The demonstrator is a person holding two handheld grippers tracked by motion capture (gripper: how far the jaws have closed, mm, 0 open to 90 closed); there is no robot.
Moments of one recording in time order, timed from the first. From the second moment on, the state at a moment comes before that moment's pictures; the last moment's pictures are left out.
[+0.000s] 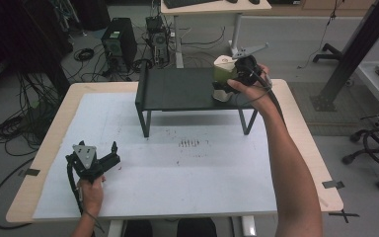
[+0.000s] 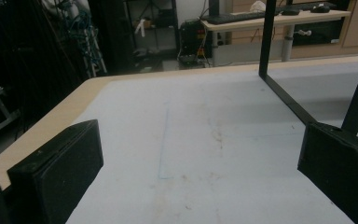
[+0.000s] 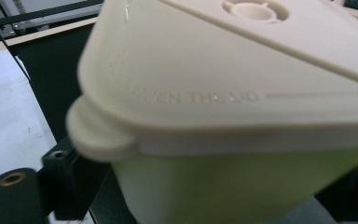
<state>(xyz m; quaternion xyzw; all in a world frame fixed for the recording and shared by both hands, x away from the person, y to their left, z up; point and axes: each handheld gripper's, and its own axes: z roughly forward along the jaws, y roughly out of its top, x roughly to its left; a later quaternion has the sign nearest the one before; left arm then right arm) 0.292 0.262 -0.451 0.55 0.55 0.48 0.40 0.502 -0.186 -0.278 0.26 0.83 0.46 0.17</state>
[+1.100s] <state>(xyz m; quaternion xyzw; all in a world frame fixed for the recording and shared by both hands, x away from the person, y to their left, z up) 0.293 0.260 -0.452 0.56 0.54 0.48 0.39 0.438 -0.230 -0.273 0.27 0.83 0.45 0.17</state>
